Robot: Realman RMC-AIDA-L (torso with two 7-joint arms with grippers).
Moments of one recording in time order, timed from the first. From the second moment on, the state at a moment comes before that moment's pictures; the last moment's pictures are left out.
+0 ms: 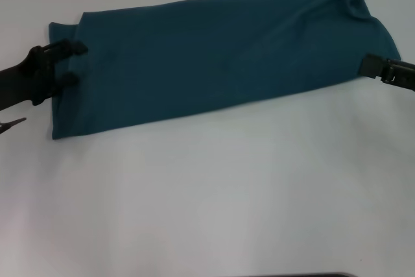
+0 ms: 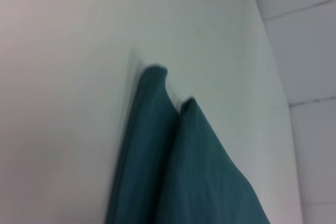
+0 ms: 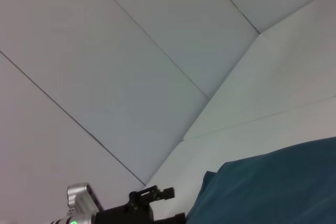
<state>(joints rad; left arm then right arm) -0.41 -2.12 -2.54 -0.65 -1.16 1.19 -2.51 0.31 2.01 -0.52 -0.66 -1.88 -1.79 1.79</state>
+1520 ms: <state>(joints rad) -0.49 -1.98 -2.47 -0.75 -0.96 1.25 -2.67 0.33 1.98 -0.52 -0.65 -1.88 -1.78 1.79</state>
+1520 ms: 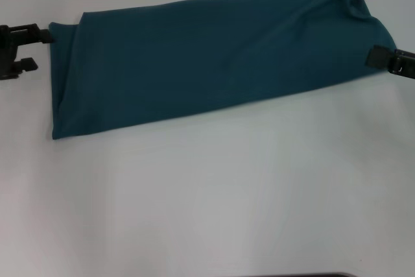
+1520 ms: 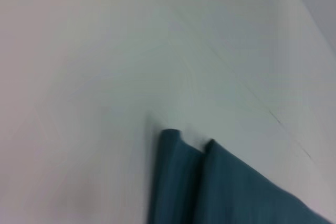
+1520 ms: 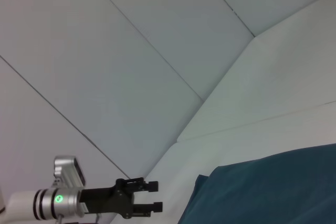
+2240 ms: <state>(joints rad) -0.49 -2.03 -2.52 -0.78 -0.94 1.23 -2.49 0.33 1.97 -0.50 -0.65 -1.88 -1.78 1.79</state>
